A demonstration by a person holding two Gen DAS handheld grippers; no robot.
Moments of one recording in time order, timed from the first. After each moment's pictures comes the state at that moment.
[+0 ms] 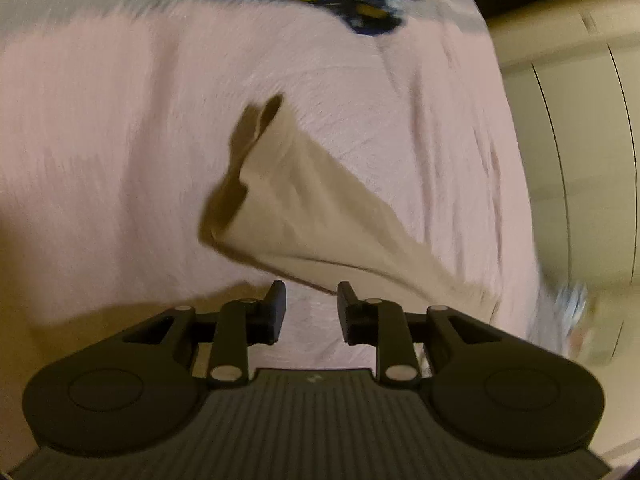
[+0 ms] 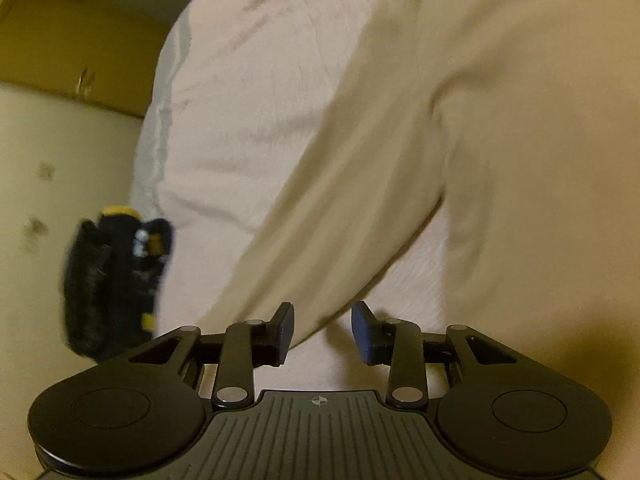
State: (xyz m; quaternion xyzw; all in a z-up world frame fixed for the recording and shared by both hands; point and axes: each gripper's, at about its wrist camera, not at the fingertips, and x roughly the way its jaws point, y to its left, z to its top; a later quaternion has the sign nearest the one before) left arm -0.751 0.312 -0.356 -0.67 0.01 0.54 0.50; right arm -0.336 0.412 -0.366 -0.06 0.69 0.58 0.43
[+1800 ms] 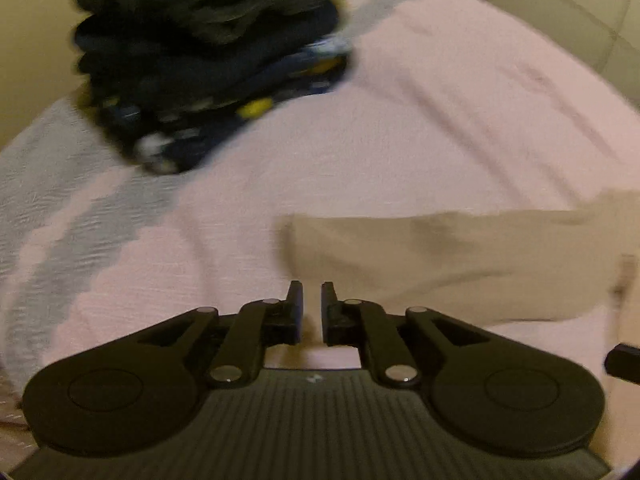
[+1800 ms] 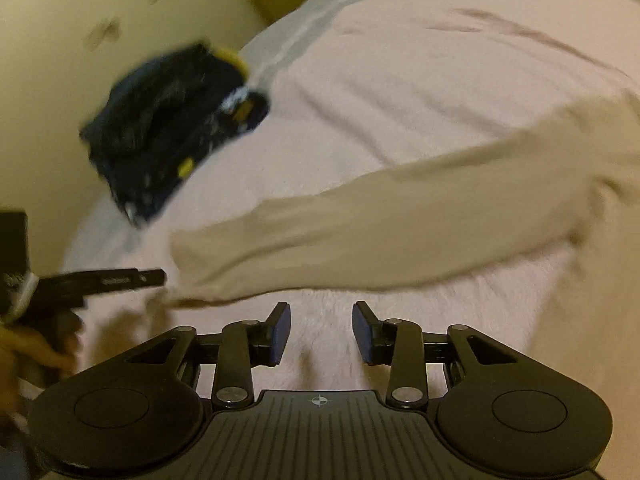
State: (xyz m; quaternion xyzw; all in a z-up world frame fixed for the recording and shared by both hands) left arm -0.676 0.325 -0.297 -0.39 0.29 0.66 0.57; right arm -0.413 0.317 -0.296 -0.25 0.44 0.73 0.45
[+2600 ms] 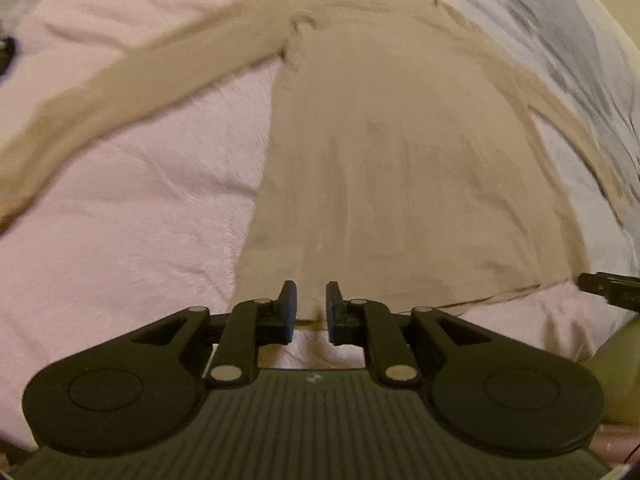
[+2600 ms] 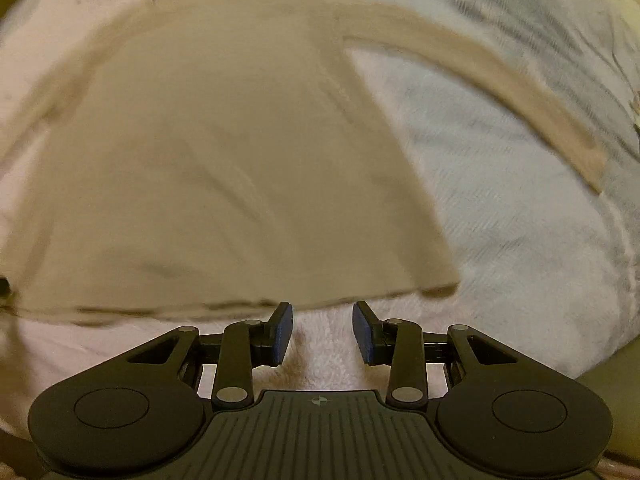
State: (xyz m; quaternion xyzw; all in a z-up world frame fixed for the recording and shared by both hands) left arm -0.459 0.197 -0.266 -0.37 0.46 0.40 0.70; right arm -0.173 0.091 -0.279 -0.31 0.49 0.44 0.68
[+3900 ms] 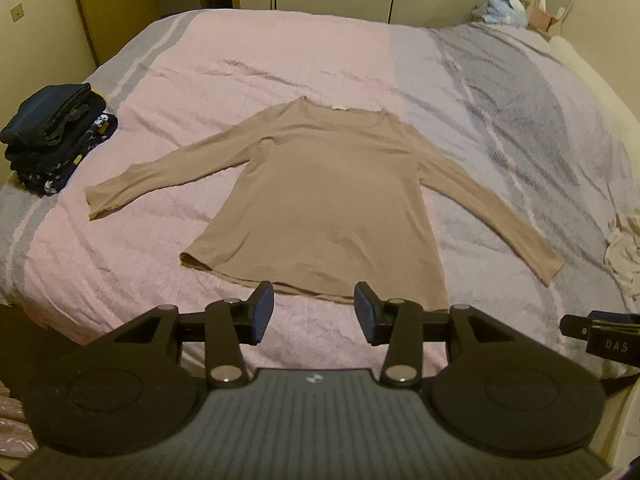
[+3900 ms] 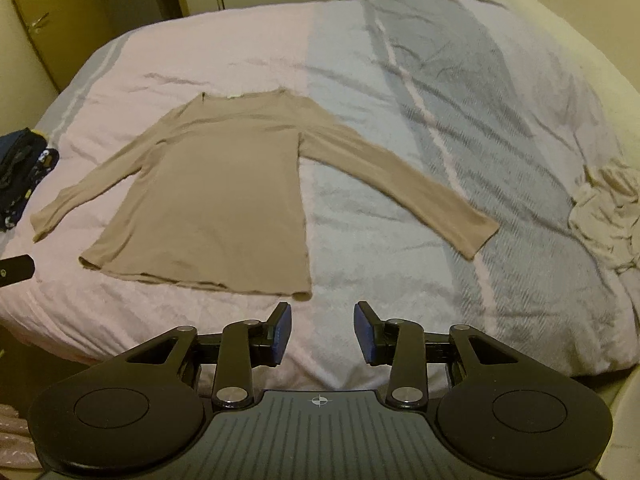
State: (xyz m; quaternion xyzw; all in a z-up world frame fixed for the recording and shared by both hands) left arm -0.313 -0.026 -0.053 -0.30 0.37 0.54 0.70; right arm -0.092 -0.069 -0.083 -0.30 0.43 0.54 0.66
